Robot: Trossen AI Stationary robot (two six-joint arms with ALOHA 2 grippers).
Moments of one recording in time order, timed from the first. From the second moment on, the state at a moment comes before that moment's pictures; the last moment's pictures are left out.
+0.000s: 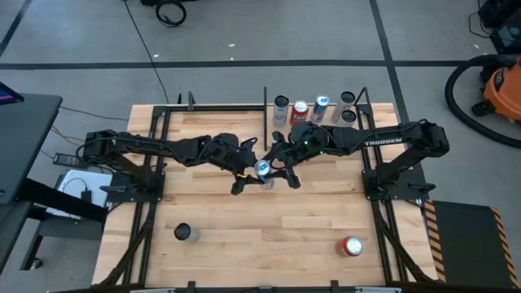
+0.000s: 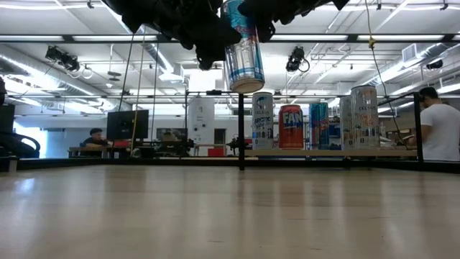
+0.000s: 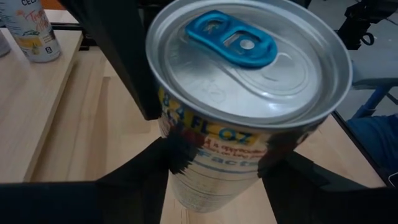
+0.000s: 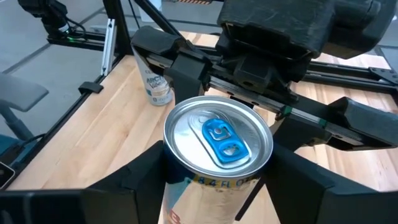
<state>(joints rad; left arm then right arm) 0.09 1.49 0.98 0.08 0.26 0.01 -0.05 1.45 1.15 -0.16 -0.29 -0.15</state>
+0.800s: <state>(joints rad) 0.09 1.49 0.98 0.05 0.26 0.08 -0.04 1.45 1.15 -0.20 -0.25 -0.13</state>
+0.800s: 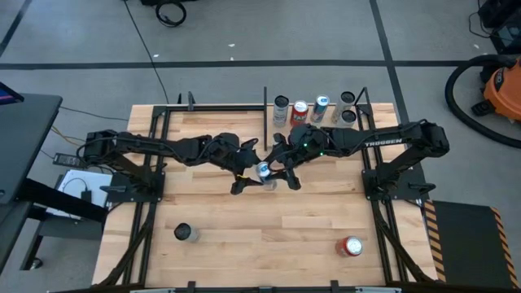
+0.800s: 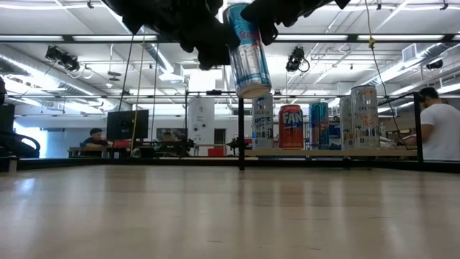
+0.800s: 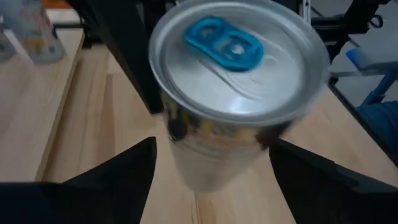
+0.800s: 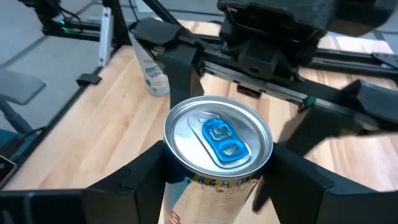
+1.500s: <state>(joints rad) 0.15 1.49 0.98 -0.02 0.27 0.02 -0.05 1.05 1.13 -0.48 0.28 -0.14</state>
